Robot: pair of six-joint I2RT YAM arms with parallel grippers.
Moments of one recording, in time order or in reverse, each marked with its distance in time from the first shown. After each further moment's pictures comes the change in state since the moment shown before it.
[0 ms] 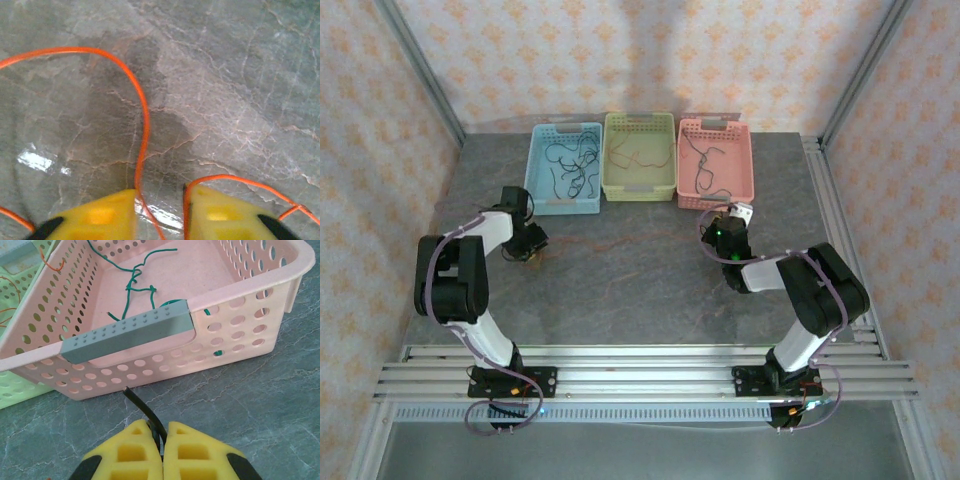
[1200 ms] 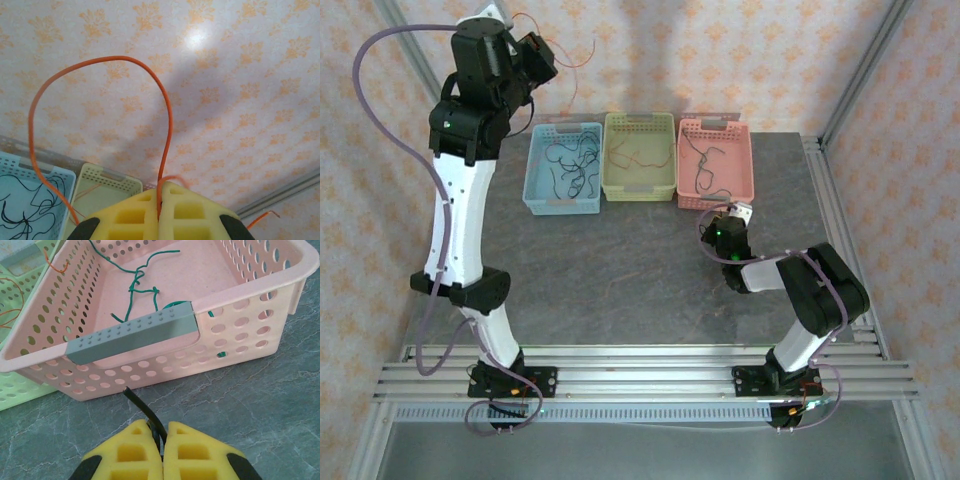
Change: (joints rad) left arm -0.300 0.128 1.652 -0.398 -0.187 0.000; right arm 0.006 0.000 0.000 0.008 -0.001 0.000
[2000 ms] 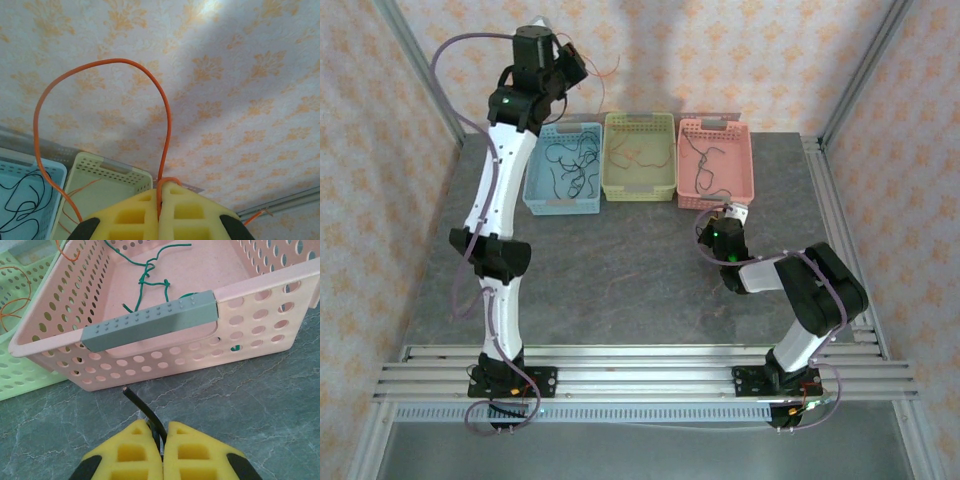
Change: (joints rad) left arm 0.032 0.306 0.030 0.166 0.091 -0.033; right arm 0.022 0.005 0.002 -0.001 -0.002 -0.020
